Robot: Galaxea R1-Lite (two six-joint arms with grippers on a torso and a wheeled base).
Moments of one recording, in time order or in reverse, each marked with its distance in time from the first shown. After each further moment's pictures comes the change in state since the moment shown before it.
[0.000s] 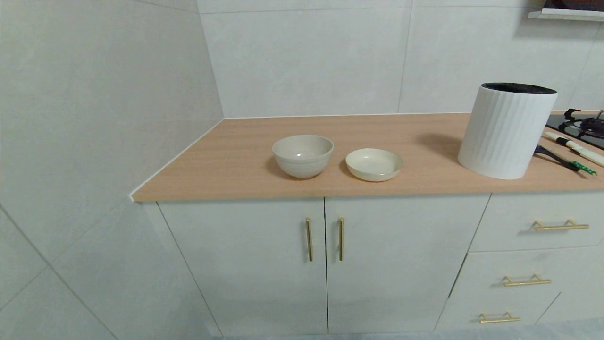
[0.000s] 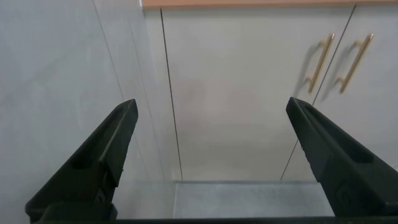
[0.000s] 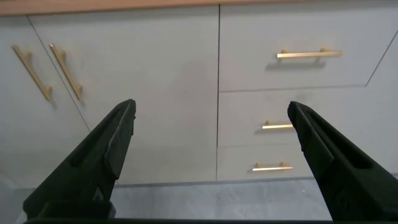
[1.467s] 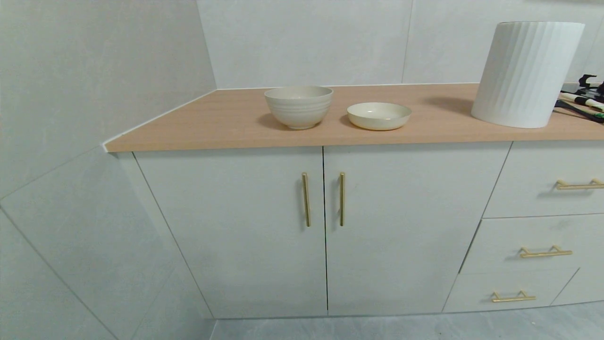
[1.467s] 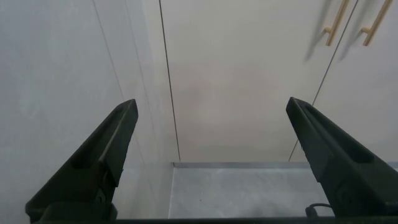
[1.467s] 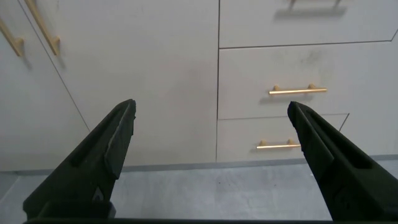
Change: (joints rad) left arm 0.000 0.000 0.000 0.000 0.000 0.000; right arm 0.000 0.000 0.000 0.000 0.000 -0.003
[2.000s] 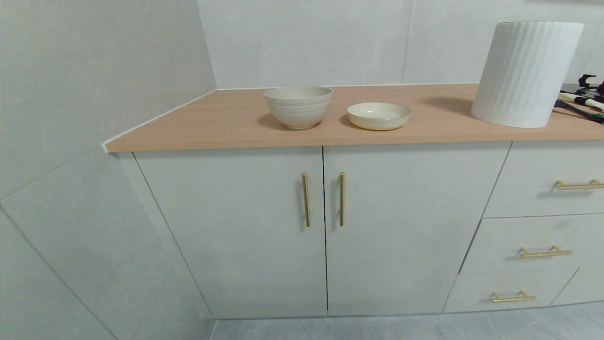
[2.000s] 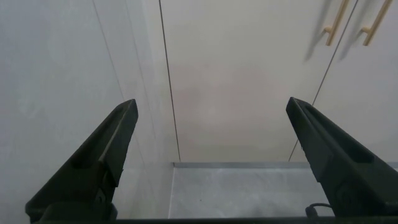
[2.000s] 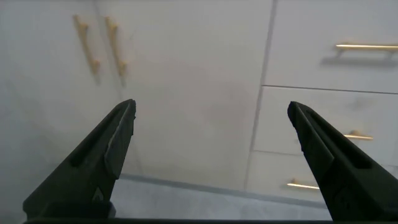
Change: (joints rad) left arm 0.000 0.000 0.000 0.000 0.000 0.000; right arm 0.009 0.065 -0.134 -0.027 0.200 0.004
